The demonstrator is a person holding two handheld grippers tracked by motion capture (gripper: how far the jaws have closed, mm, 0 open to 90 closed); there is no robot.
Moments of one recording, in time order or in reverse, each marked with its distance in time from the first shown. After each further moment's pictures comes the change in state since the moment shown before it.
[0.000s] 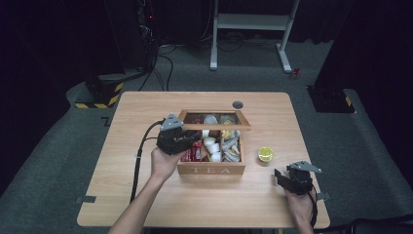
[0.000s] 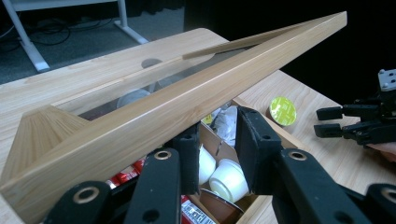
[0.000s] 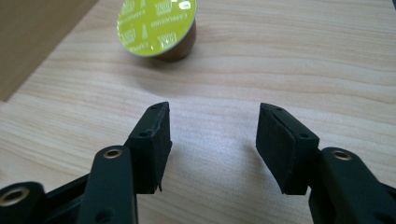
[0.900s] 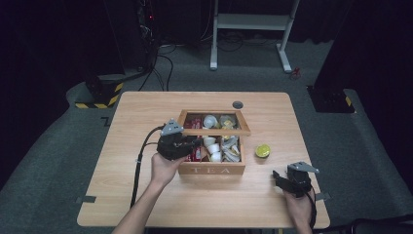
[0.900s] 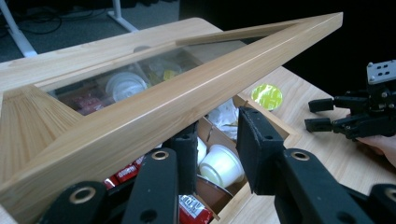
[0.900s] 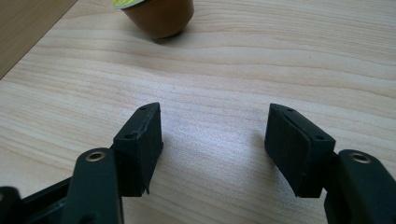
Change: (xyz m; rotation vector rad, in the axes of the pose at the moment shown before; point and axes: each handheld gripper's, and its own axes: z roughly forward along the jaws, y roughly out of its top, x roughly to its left) left arm -0.005 -0.013 0.000 0.024 -0.021 -0.022; right arm 0.002 -0.003 0.004 0.017 -0.016 -0.023
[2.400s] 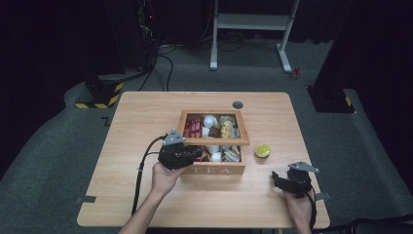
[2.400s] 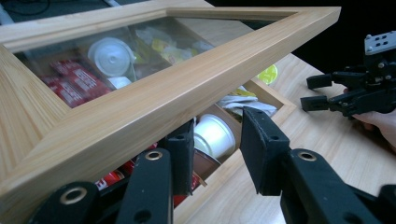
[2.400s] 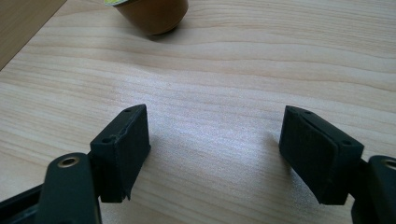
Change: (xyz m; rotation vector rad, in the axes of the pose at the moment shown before) left arm -0.007 -0.028 0.005 0.042 -0.023 -0.021; right arm 0.000 0.000 0.001 0.016 -0.012 0.019
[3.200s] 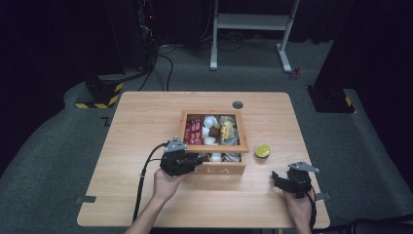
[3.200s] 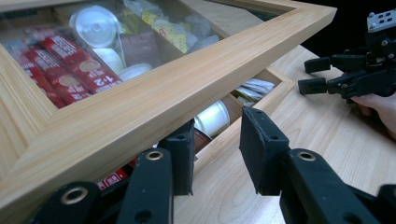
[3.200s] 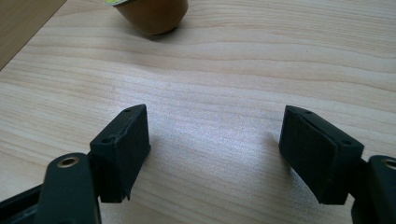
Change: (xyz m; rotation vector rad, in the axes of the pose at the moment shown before) left arm -0.003 -0.020 0.008 0.030 -0.019 -0.016; right arm 0.000 0.000 0.000 0.000 0.000 0.000
